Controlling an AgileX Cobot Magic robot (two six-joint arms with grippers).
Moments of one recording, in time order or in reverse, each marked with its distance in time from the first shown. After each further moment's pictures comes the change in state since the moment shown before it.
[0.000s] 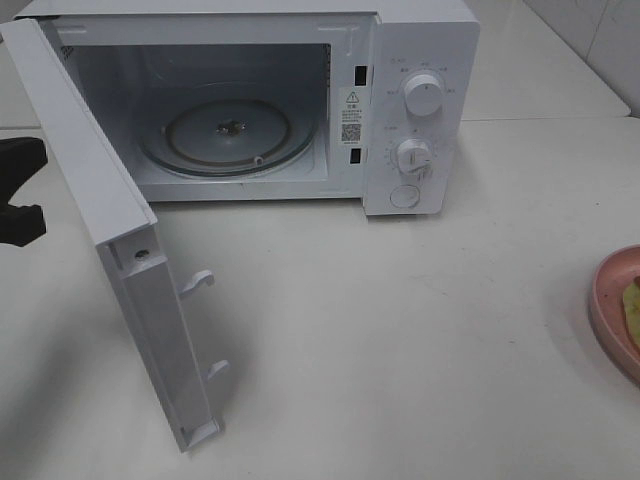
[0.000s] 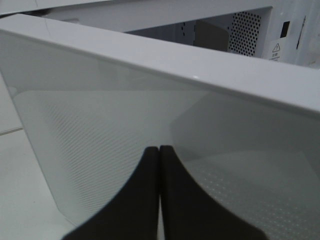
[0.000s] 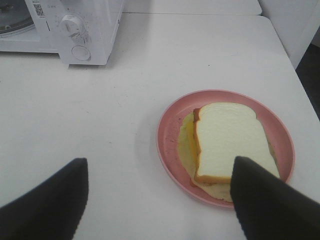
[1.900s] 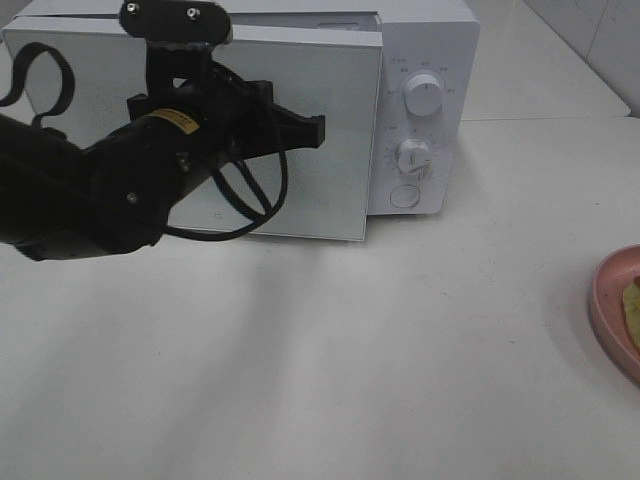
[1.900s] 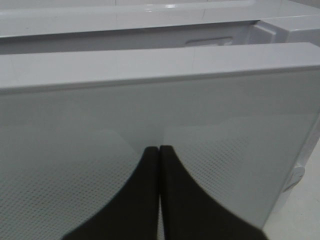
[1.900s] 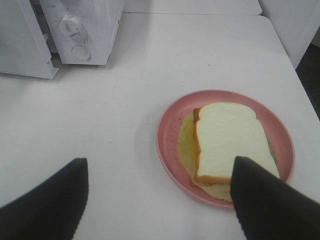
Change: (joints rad) left arm -0.618 0.530 -0.642 -0.993 0.054 0.556; right arm 0.000 0.000 0.000 0.001 0.000 0.000
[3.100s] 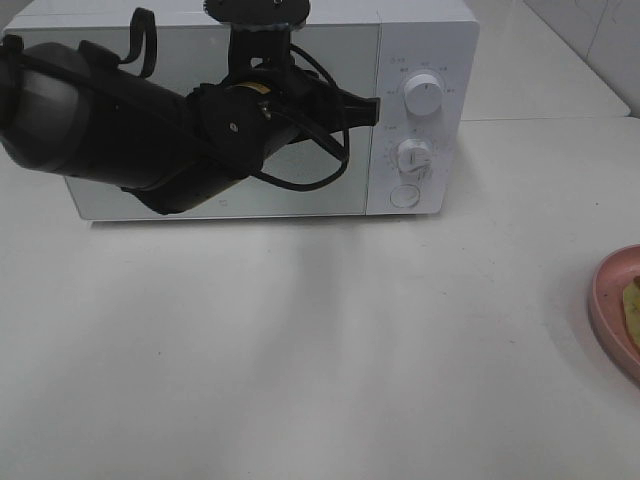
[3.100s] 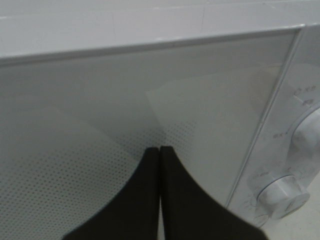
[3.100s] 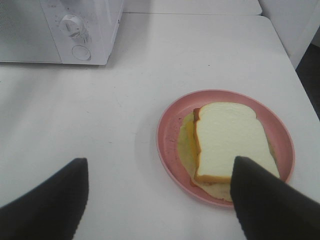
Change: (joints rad) left arm -0.008 0.159 -0.298 -0.276 0.163 0.252; right arm 0.000 0.000 0.000 0.000 0.000 0.000
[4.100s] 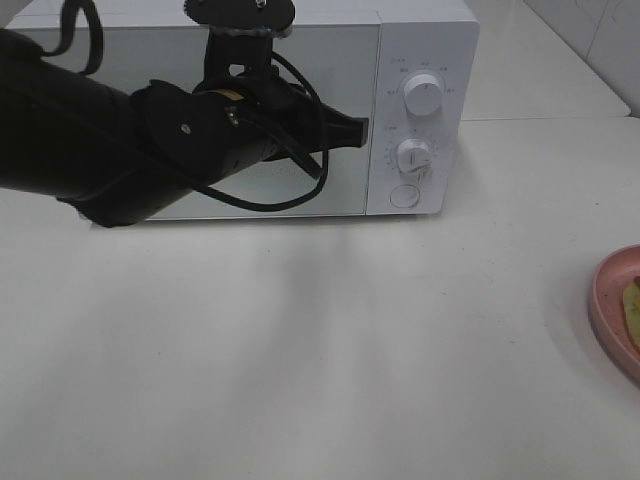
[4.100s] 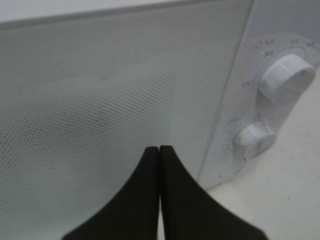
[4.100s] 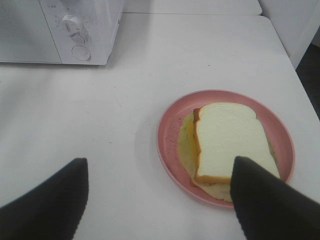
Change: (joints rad) left arm -0.031 -0.151 0.151 -0.022 0.104 0.057; right arm 0.000 0.000 0.000 0.000 0.000 0.000
